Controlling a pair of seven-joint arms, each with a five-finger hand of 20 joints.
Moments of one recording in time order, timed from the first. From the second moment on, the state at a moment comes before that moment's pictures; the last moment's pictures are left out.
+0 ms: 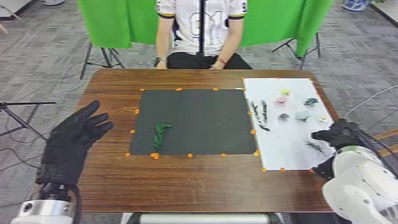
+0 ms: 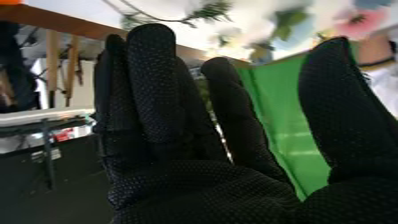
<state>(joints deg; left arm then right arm) 141.3 -56.0 -98.5 -139.1 47.5 20.7 16.3 -108.8 -49.6 86.7 -123.9 -123.9 -7.0 60.5</state>
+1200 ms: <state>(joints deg) 142.0 -55.0 -98.3 -139.1 47.2 21.3 17.9 -102.3 -47.7 78.9 -114.7 -132.1 -16.9 64.6</state>
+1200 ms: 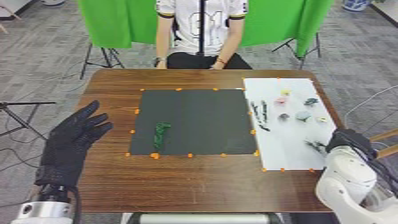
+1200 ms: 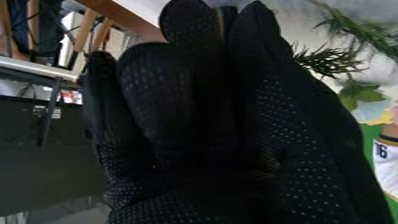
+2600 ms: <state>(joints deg) 138.5 -53.7 -100.4 -139.3 47.7 21.1 14.0 -69.6 -73.1 42.9 -105.9 -129.1 -13.2 47.7</state>
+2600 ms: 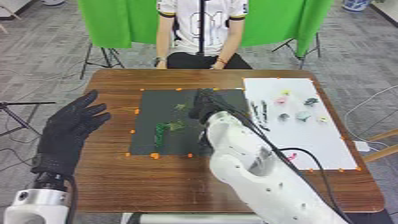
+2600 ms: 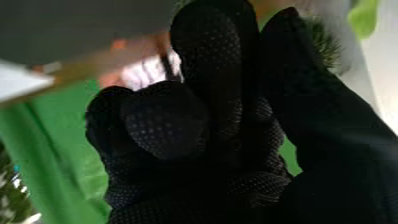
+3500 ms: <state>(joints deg) 134.7 -51.7 -98.3 -138.5 47.7 20.9 14.0 -66.7 -76.1 35.5 -100.2 -127.9 -19.2 54.0</state>
